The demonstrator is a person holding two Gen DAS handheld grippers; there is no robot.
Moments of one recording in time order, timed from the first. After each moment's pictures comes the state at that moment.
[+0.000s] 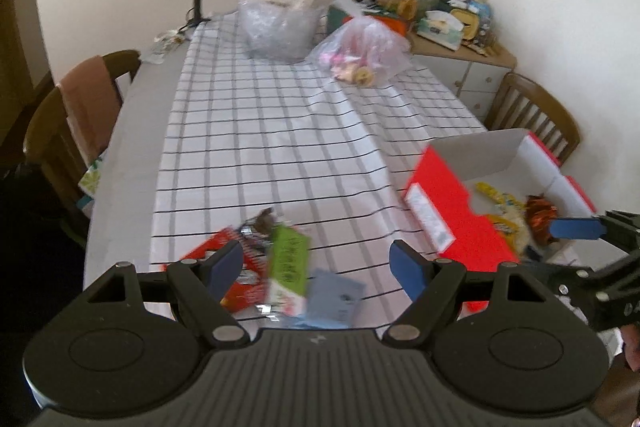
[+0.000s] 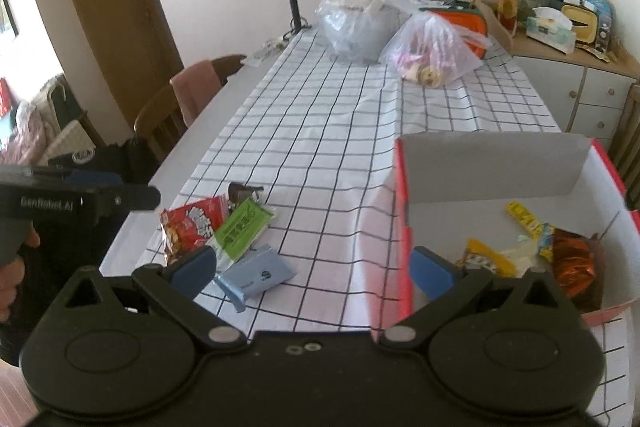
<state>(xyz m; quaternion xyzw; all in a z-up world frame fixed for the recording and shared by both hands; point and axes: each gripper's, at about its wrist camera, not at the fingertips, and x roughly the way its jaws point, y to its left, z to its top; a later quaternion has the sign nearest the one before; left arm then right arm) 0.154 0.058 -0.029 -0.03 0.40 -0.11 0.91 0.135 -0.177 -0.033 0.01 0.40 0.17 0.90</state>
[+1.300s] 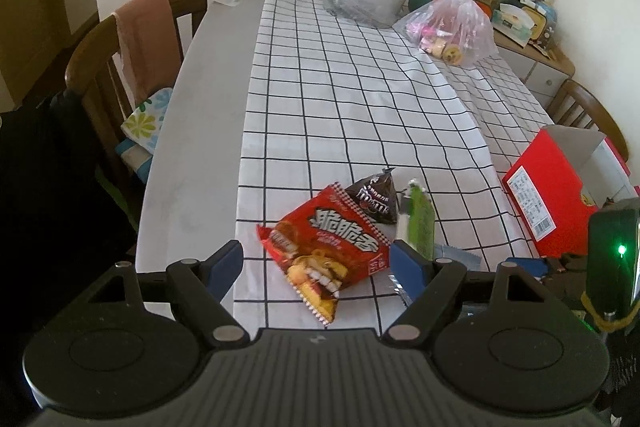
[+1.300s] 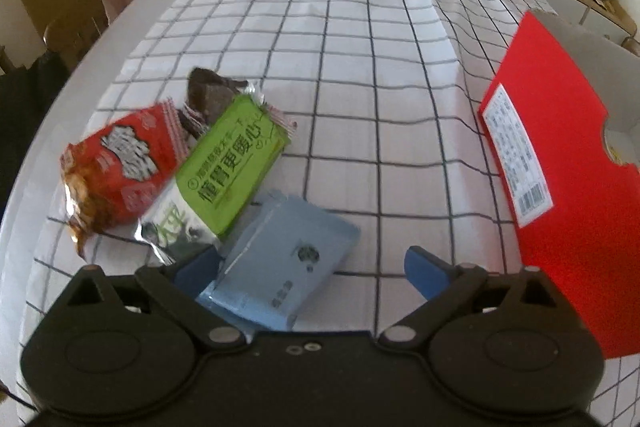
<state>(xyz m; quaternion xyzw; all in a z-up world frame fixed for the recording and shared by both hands) 0.176 0.147 -0.097 -0.07 0.44 -0.05 0.90 0.206 -0.053 -0.172 -0.05 0.52 0.06 0.85</state>
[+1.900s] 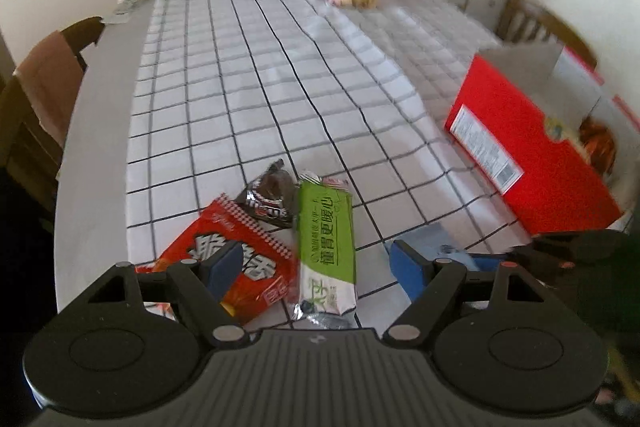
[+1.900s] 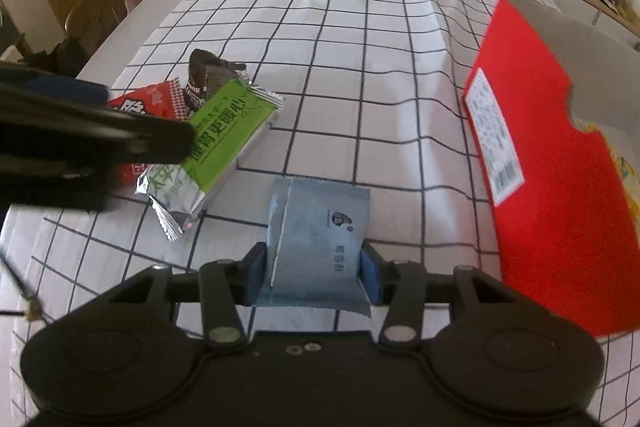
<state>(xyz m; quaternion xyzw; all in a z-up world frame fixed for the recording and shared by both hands) 0.219 0.043 -0.118 0.05 0.47 -0.14 0.87 0.185 -0.082 -0.162 -0.04 0.51 0.10 0.85</state>
